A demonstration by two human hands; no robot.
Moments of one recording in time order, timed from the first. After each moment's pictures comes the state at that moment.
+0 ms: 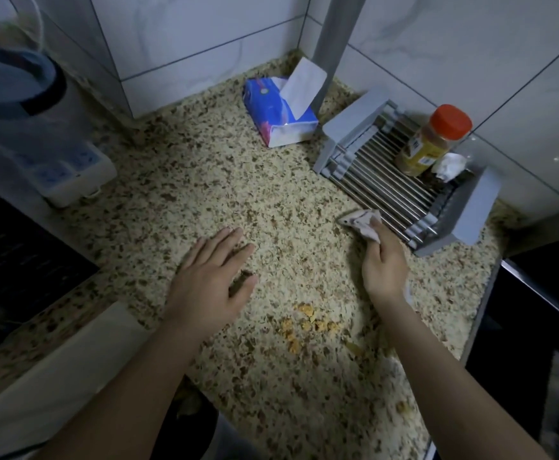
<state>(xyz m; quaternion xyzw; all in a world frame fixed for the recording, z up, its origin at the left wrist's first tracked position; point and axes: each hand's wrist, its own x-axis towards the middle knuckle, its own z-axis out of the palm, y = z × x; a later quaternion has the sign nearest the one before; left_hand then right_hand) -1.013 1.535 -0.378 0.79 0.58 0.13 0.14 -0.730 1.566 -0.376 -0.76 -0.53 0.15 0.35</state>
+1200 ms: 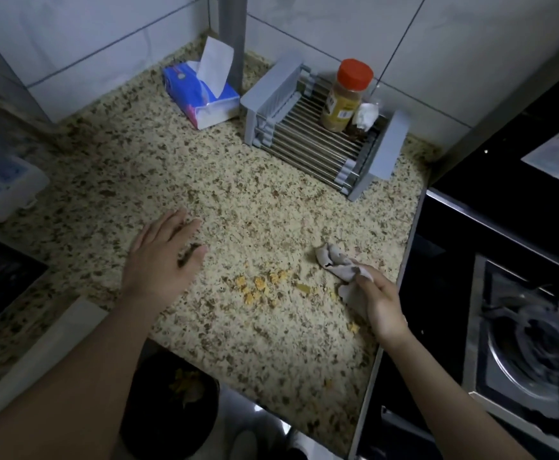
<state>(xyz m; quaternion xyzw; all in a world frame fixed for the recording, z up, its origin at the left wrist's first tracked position) -1.014 1.537 -0.385 0.78 0.59 0.12 0.14 -0.698 1.404 -0.358 -0.67 -0.35 0.42 0.50</state>
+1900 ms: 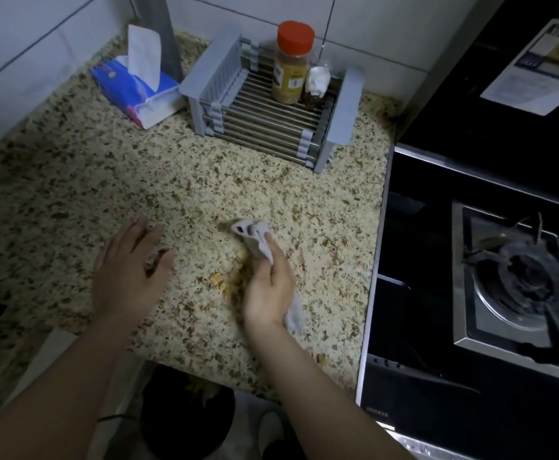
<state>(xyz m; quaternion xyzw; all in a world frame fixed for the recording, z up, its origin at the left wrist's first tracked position) -1.014 1.541 -0.386 0.80 0.58 0.12 0.12 -0.852 1.442 -0.356 -0.77 -0.15 0.31 0.54</state>
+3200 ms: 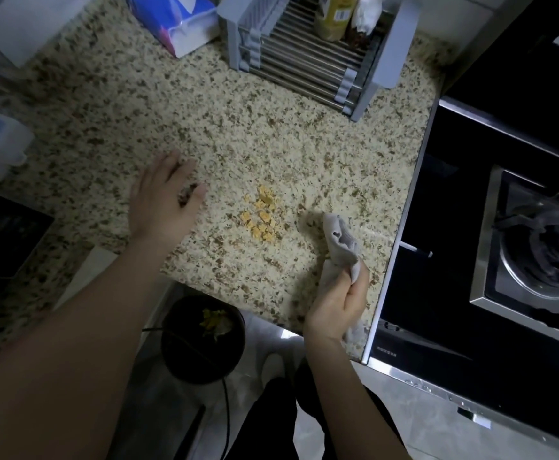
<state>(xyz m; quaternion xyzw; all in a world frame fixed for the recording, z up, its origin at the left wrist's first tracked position) -1.015 1.542 -0.386 0.80 0.58 0.12 0.13 -0.849 1.344 -0.367 -0.74 -0.07 0.16 0.65</state>
